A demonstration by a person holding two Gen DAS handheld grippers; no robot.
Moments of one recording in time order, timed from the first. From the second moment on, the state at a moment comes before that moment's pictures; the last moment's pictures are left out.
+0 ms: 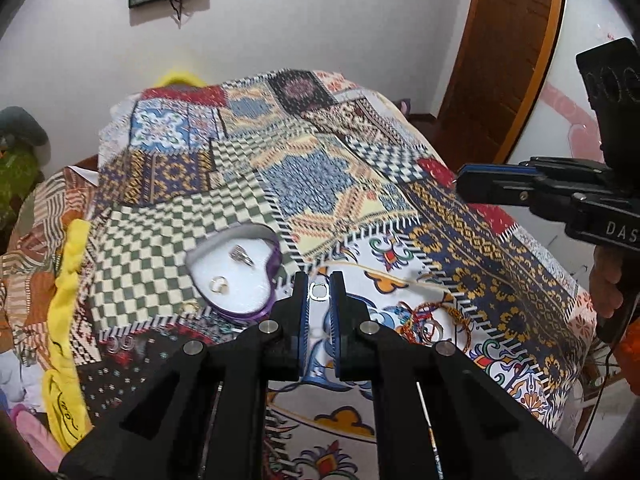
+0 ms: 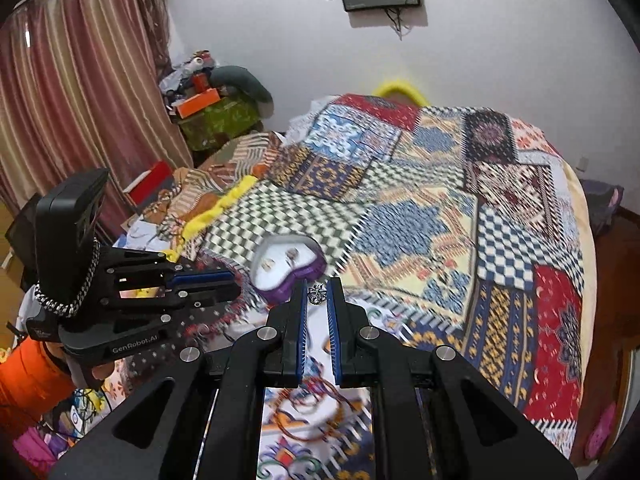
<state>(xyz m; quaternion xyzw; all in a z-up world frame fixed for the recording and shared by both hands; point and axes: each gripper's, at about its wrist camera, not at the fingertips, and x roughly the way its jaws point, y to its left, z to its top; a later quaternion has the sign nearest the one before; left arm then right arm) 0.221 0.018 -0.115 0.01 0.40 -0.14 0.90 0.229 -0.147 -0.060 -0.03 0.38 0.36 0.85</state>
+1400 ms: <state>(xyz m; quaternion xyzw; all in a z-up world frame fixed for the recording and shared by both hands) 0.289 0.086 -0.188 -0.06 0.45 -0.12 0.88 0.306 -0.007 -0.143 -0.10 0.48 0.38 0.78</state>
